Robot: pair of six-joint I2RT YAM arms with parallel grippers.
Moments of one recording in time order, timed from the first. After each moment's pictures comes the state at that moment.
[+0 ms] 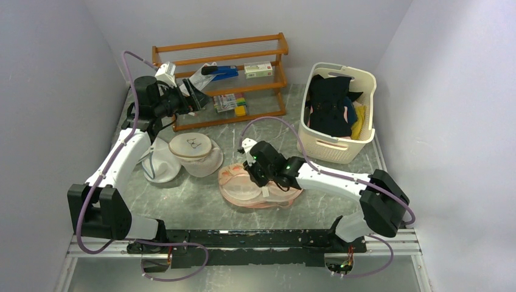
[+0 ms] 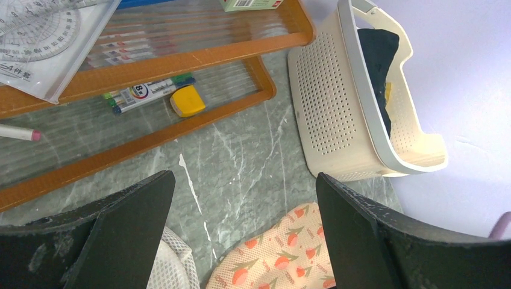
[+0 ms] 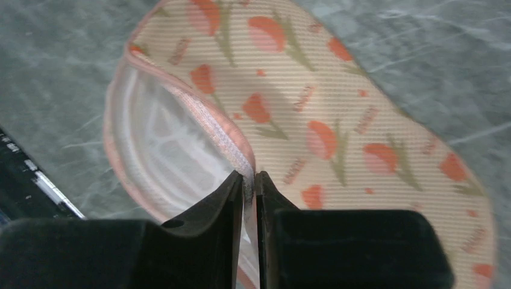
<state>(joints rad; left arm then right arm) -0.11 1.37 1.14 -0.05 0.50 -0.48 0.95 1.45 0.91 -0.31 0.05 0.09</state>
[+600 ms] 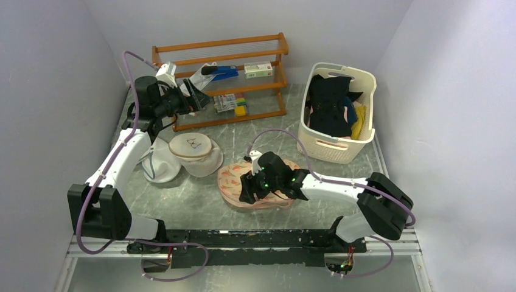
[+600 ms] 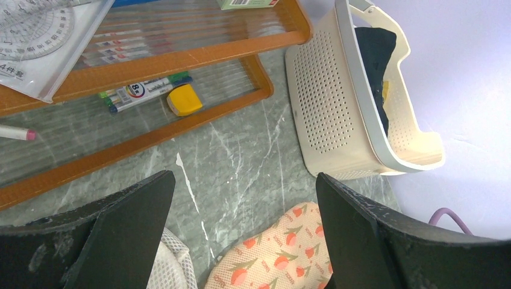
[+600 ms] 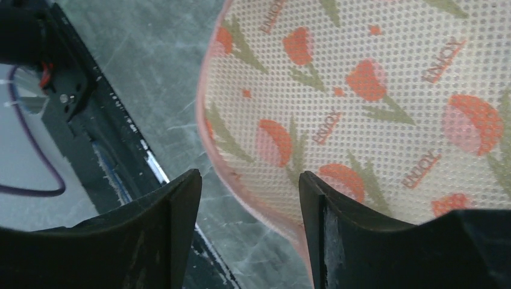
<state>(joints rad) -0.12 1.37 1.14 -0.05 0.51 -0.49 0.95 1.43 0.67 0.02 -0.25 0.37</state>
